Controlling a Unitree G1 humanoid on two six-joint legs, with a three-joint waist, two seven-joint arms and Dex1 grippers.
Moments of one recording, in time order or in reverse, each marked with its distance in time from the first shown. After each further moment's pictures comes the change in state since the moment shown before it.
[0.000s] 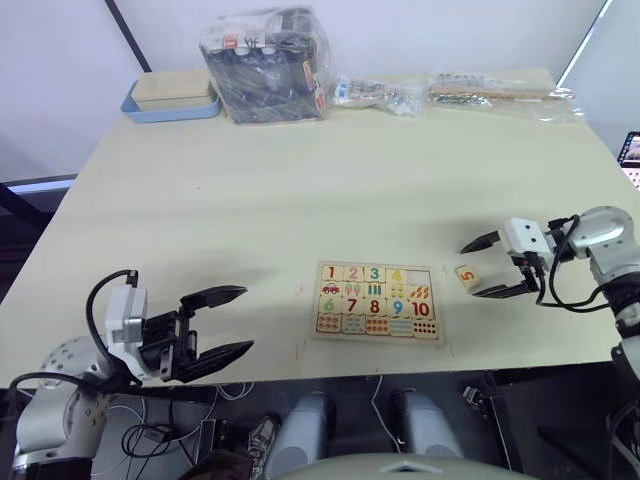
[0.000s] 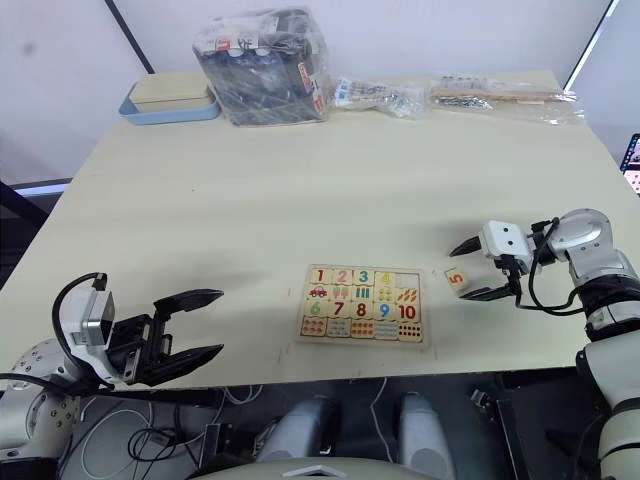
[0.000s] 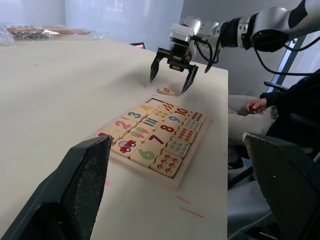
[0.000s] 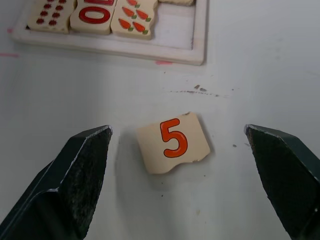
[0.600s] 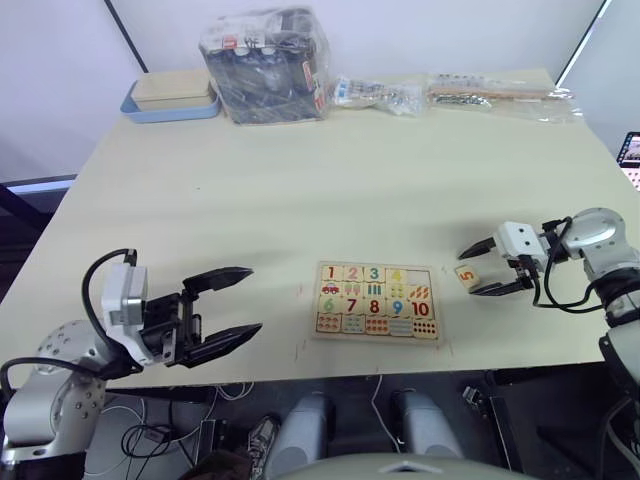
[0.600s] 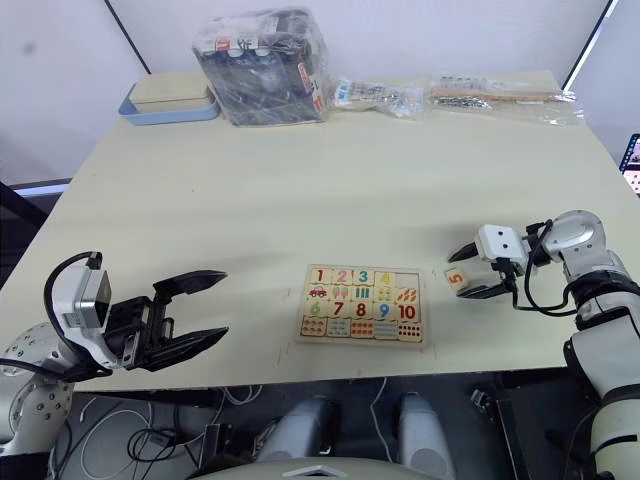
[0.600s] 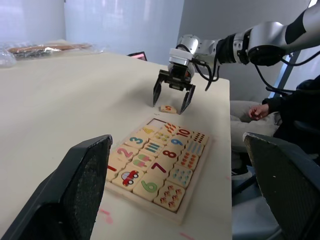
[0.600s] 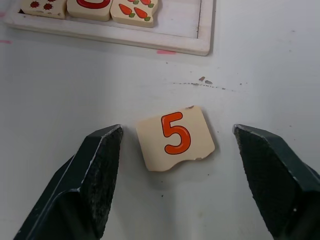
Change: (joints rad) left arm -0.030 0.033 0.027 -0.182 -0.058 0.144 0.153; right arm -0.045 0.029 0.038 0.126 -0.006 -0.089 0.001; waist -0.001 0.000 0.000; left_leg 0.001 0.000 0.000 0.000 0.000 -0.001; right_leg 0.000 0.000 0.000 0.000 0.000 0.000
